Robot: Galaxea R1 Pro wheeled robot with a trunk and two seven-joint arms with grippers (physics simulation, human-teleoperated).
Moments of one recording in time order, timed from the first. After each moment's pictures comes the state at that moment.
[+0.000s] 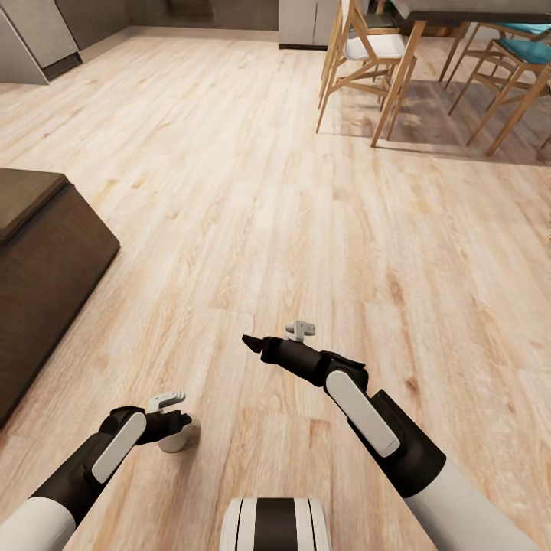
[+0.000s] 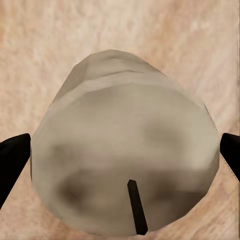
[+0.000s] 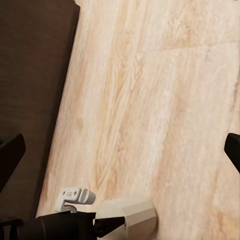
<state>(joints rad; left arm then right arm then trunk) -0.55 0.26 -0.30 -0.97 0.85 0.72 0.32 -0.69 -0.04 0.61 -1.44 -1.05 0.52 -0.24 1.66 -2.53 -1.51</state>
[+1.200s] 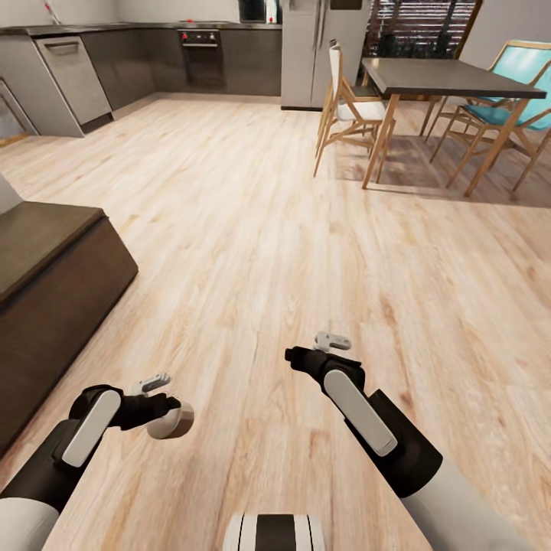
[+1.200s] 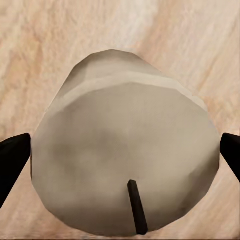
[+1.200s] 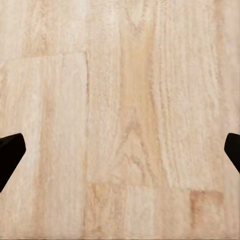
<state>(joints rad) -0.54 0.28 -0.09 -1.17 0.85 0.99 0.33 -0.69 -0.02 0.60 -1.44 -1.07 0.59 -0.90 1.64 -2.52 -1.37</state>
